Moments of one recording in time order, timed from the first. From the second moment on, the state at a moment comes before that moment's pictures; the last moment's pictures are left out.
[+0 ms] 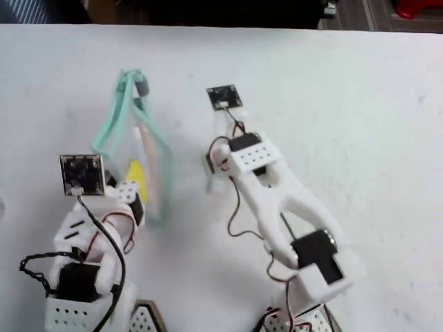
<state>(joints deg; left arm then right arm) -0.1 -92.0 77.7 49.8 10.7 -26.4 7.8 19.5 51.7 -5.9</state>
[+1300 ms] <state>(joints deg) 25.4 -92.1 77.6 49.5 5.6 -16.6 29.3 -3.7 62.8 -9.4</state>
